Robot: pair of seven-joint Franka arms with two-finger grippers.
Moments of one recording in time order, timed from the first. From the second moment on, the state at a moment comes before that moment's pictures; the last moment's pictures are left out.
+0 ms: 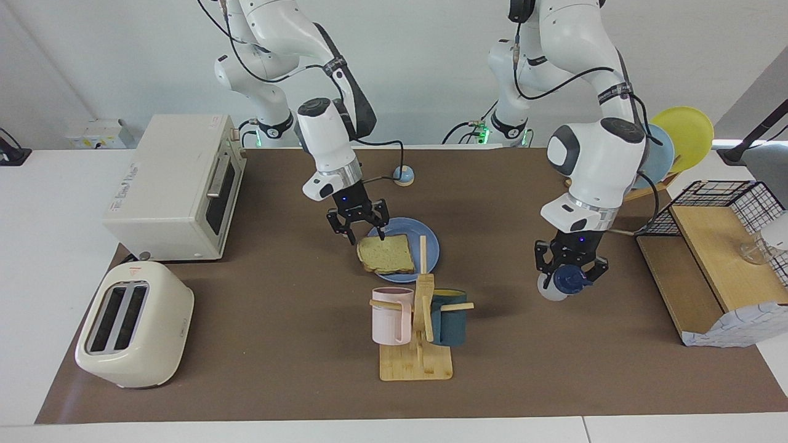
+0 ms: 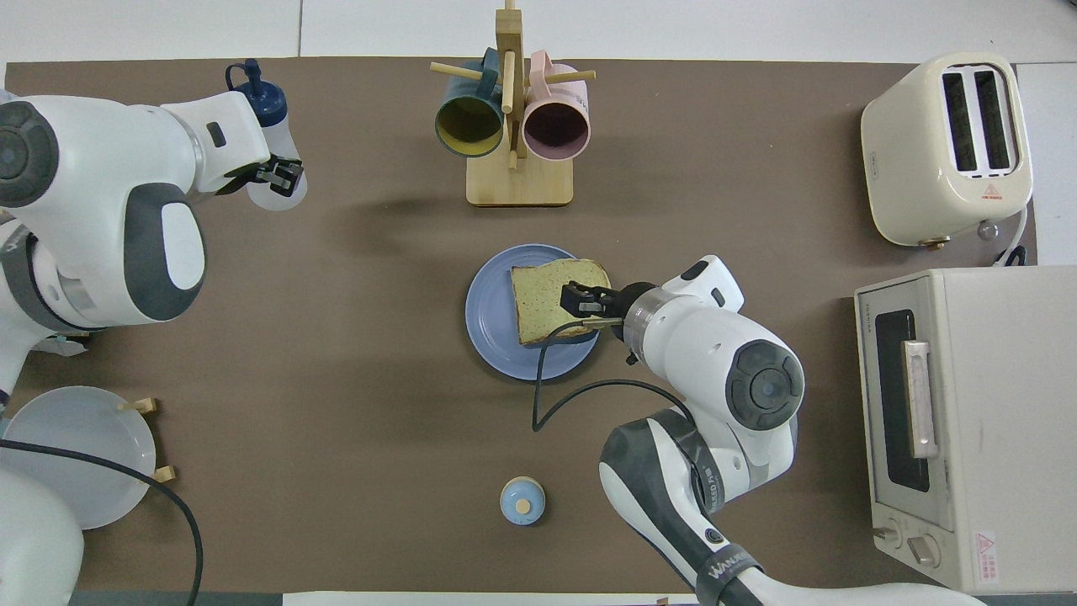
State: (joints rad) left arm -0.71 0.26 0.56 -1.81 -0.29 2.35 0.57; right arm 0.56 0.12 -0.05 -2.25 0.21 2.82 0.41
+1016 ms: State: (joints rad) left arm -0.78 -0.27 0.35 -2.08 -0.01 1.82 0.81; right arm 0.44 0.11 -0.05 -1.91 0.21 2.16 0.18
